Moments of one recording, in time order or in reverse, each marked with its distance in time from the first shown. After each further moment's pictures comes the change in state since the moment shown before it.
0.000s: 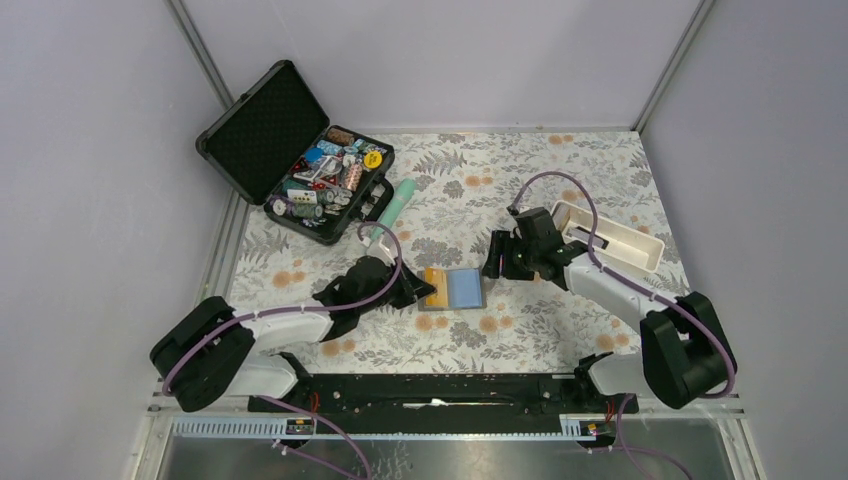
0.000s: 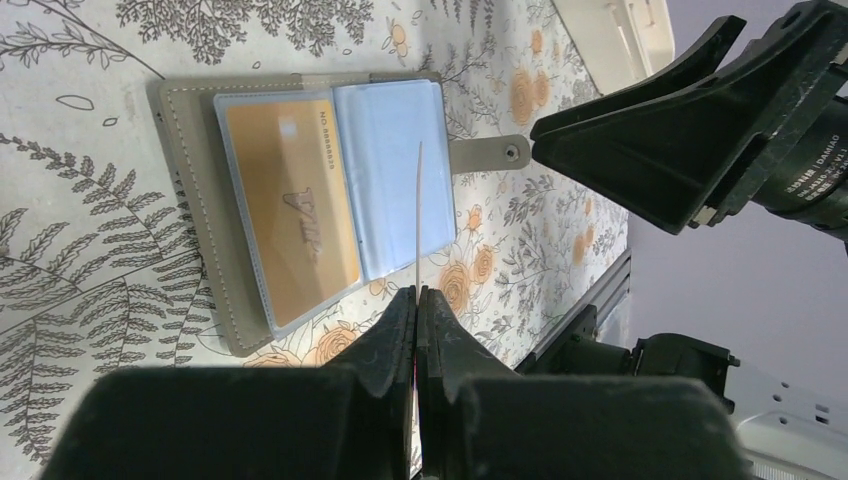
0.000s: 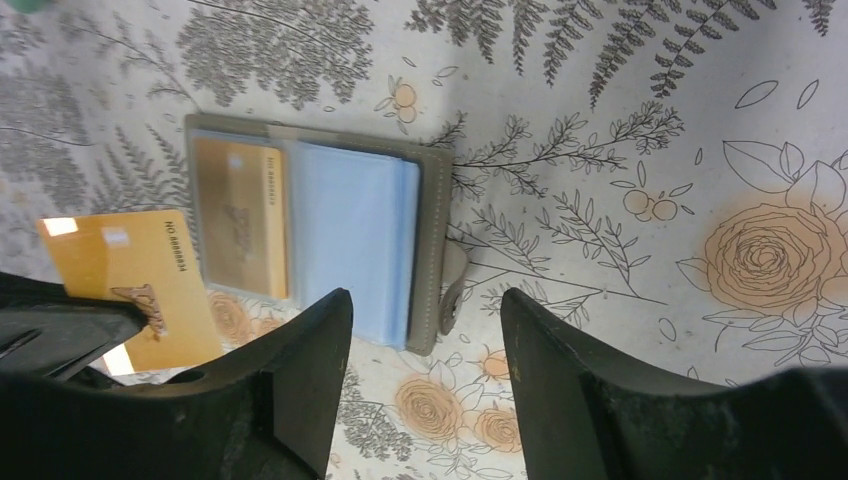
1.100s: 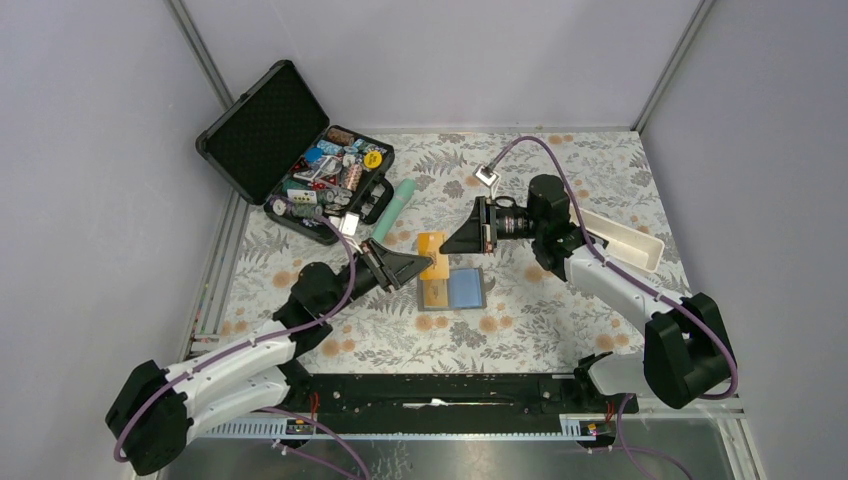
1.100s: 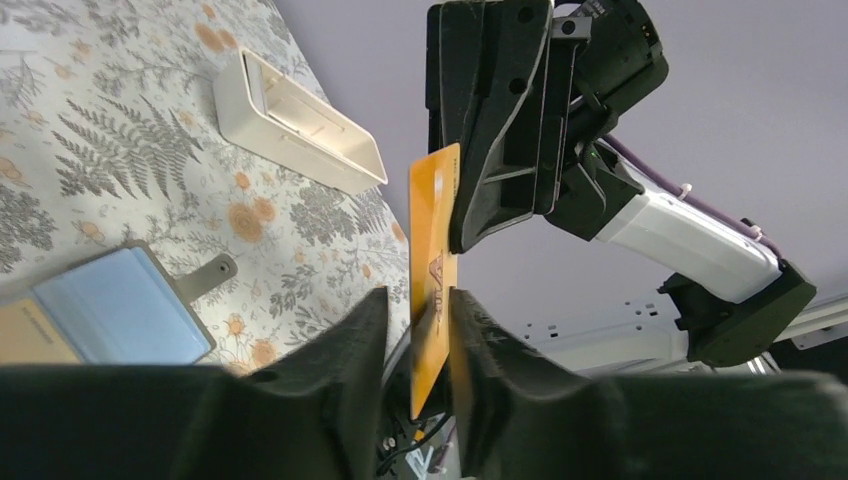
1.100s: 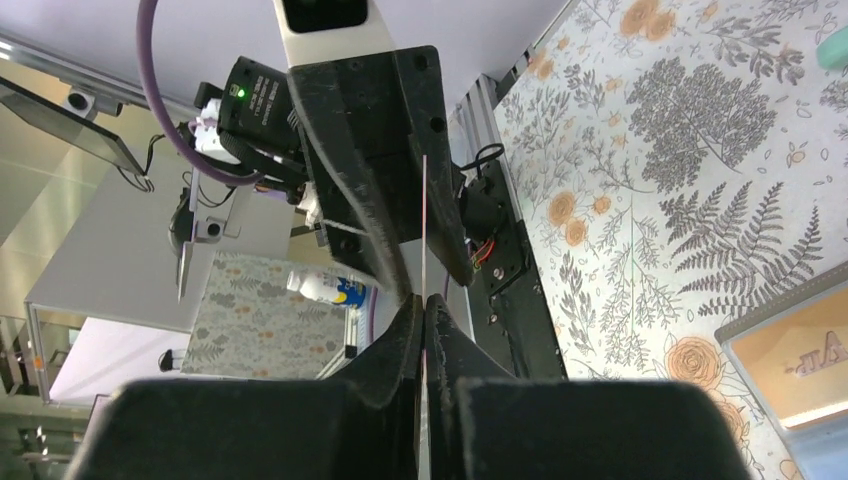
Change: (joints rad) left arm 0.031 -0.426 -0.037 0.193 0.095 0.039; right arm 0.021 0.021 0.109 0.671 -0.892 0.412
